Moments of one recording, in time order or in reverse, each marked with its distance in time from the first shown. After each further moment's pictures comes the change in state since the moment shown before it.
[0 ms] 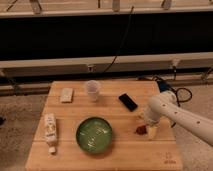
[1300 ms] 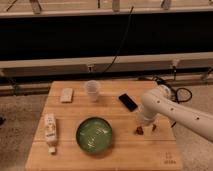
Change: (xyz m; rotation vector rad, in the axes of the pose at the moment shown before) arm -0.055 0.014 -0.056 -0.047 0.025 -0.154
